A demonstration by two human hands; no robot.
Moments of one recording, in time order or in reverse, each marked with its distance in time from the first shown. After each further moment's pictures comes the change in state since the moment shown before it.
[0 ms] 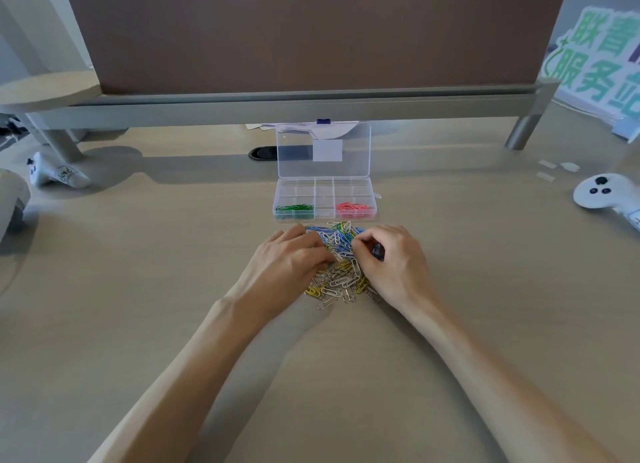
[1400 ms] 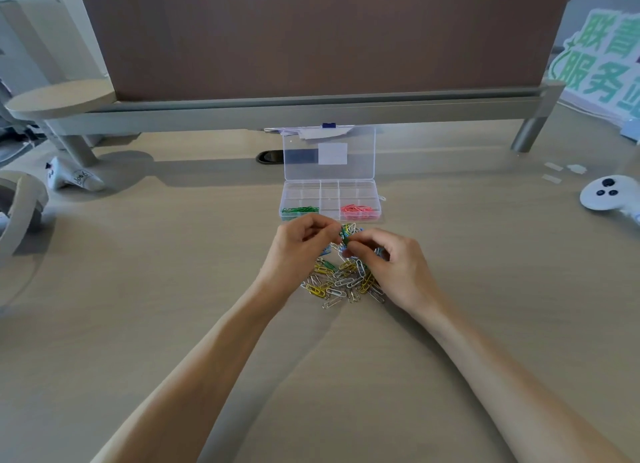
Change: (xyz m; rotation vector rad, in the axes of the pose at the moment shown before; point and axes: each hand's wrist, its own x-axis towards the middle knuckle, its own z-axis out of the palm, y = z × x) left_hand 0.029 0.033 -0.020 -0.986 0.122 -0.778; right_hand -0.002 -0.013 -0.012 0.355 -0.152 -0.018
